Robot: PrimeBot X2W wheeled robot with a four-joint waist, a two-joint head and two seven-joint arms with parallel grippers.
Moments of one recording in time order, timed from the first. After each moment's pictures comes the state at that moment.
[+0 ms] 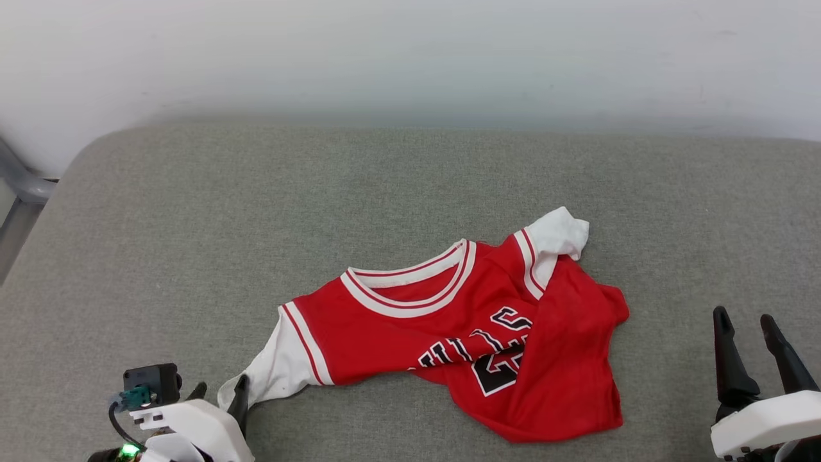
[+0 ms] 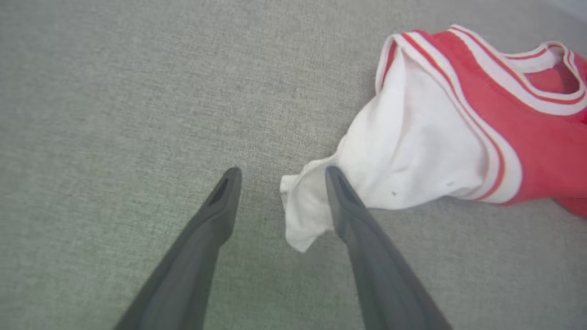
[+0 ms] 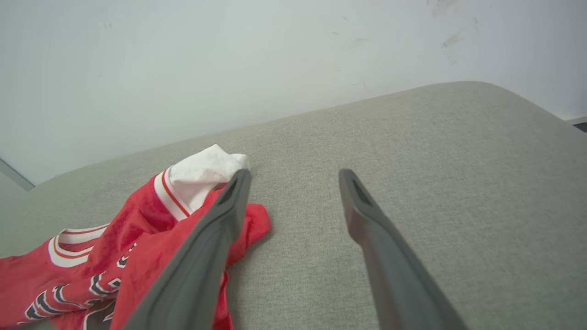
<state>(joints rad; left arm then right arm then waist) -0.07 0.37 -0.28 0.31 -0.67 0.15 0.13 0.04 -0.05 -0.22 -0.01 0.32 0.13 0.03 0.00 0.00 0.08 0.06</state>
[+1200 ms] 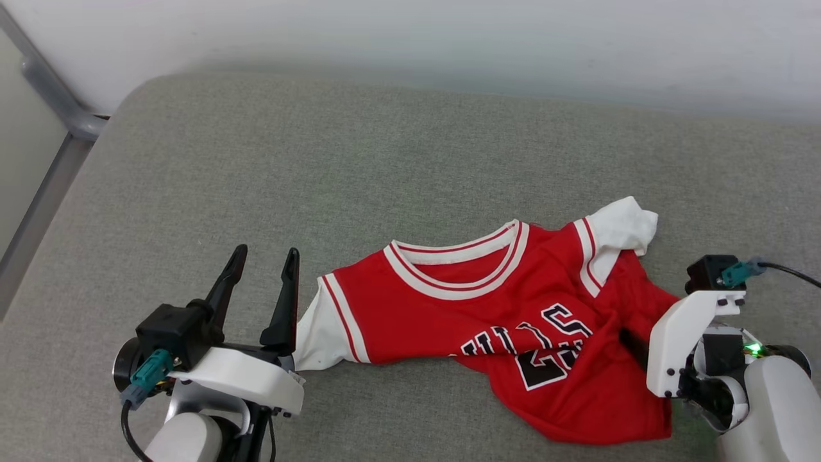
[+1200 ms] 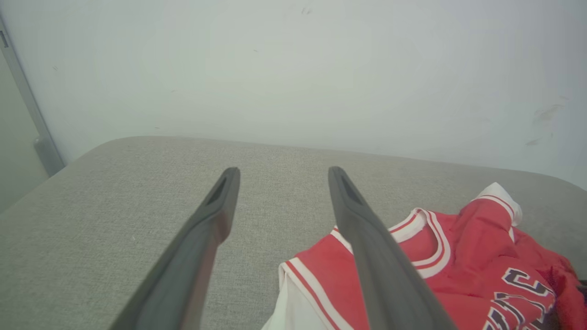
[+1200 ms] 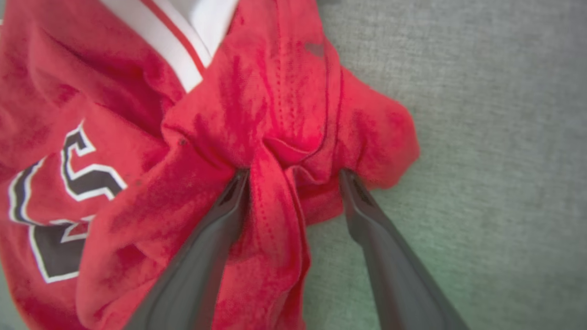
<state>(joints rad) -0.16 0.34 -0.34 -0.01 -0.51 0.15 -0.20 -0.31 -0.11 -0.06 0.42 0.23 0.13 0.67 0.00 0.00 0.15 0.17</state>
